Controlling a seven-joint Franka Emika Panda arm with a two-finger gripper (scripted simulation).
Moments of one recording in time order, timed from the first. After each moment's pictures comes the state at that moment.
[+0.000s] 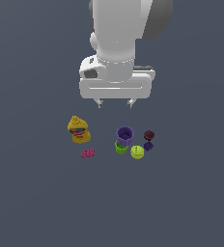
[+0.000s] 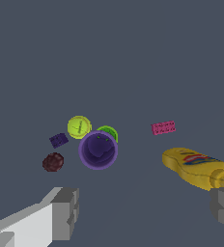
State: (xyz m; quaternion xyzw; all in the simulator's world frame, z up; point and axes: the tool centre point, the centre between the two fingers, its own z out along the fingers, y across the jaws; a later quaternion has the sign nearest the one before) arm -0.004 0.010 0.320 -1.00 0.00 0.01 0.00
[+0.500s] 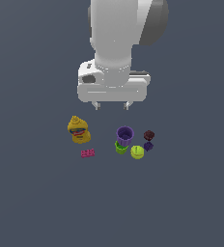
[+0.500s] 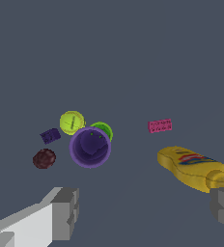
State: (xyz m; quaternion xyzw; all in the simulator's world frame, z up) arm -0.007 0.000 0.307 -1.00 -0.01 0.02 -0.01
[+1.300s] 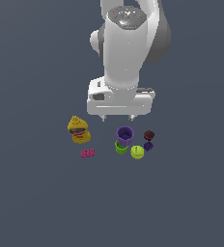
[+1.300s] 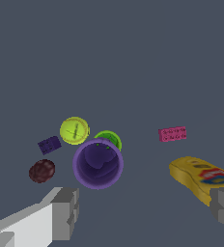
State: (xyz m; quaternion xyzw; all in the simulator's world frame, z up) arm 0.009 0.021 0.266 -1.00 -0.02 0.02 -0.01
